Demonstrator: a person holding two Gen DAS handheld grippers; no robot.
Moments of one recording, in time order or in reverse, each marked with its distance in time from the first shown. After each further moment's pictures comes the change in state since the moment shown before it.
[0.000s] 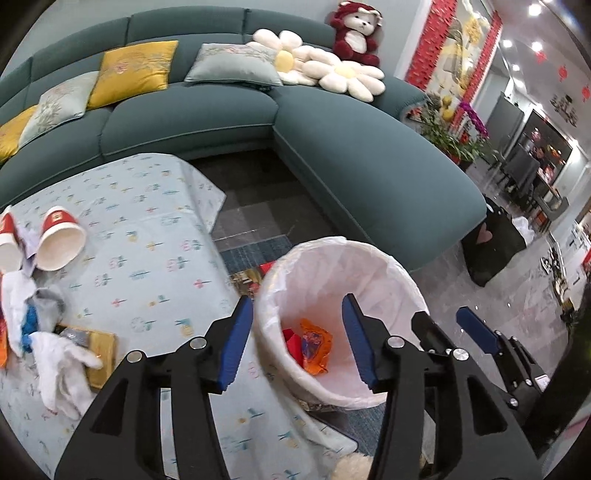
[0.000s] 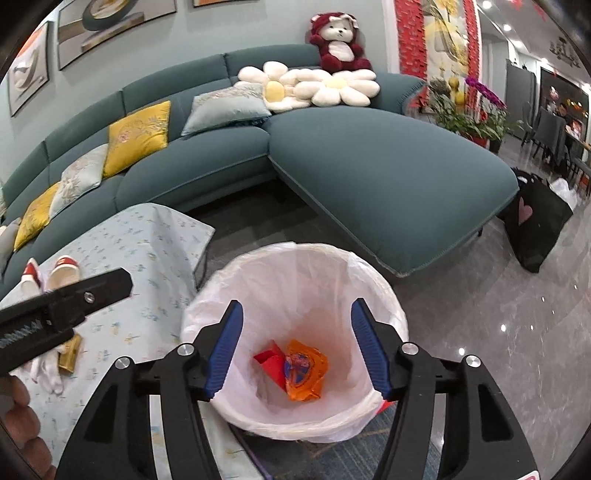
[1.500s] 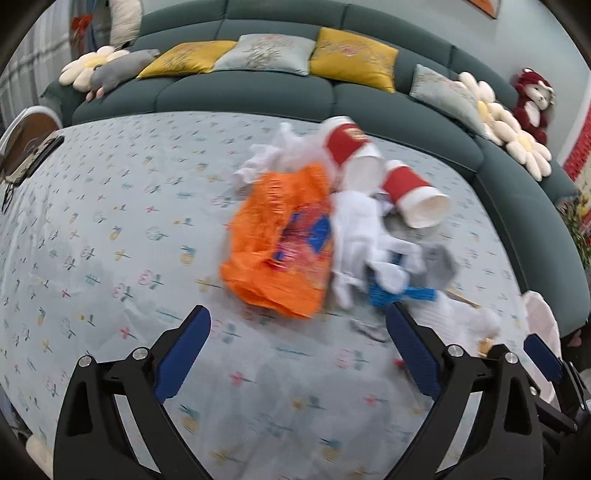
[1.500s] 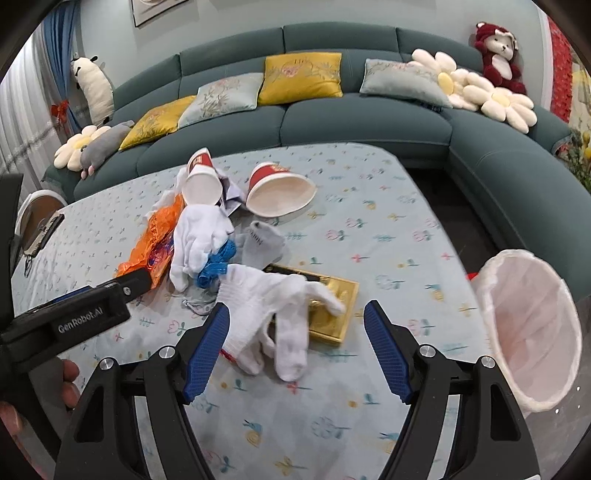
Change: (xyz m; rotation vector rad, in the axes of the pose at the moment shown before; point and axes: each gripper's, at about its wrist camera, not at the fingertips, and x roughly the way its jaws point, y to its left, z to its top) left arm -0.102 0.298 -0.093 -0.433 -0.043 0.457; right arm -0.013 0.268 -0.067 -0.321 0.155 0.354
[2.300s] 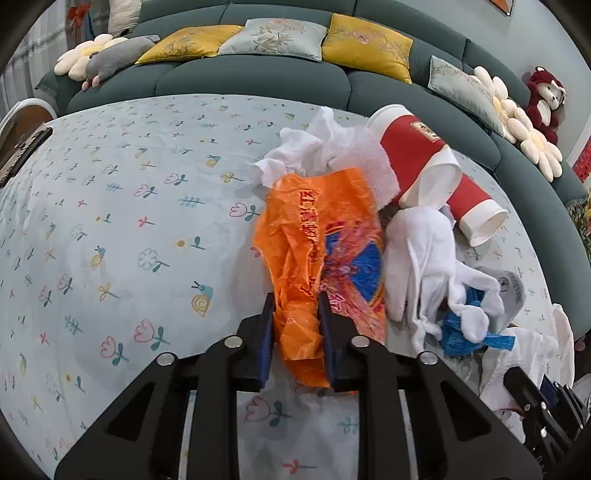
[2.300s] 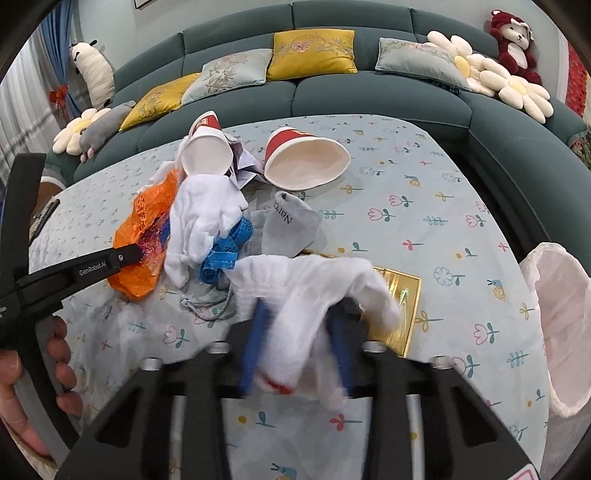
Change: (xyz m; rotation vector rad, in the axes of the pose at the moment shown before) left arm 0.052 0.032 0.026 -0.004 0.038 -0.002; right arm 0.039 0.020 0.000 -0.017 0.061 0.019
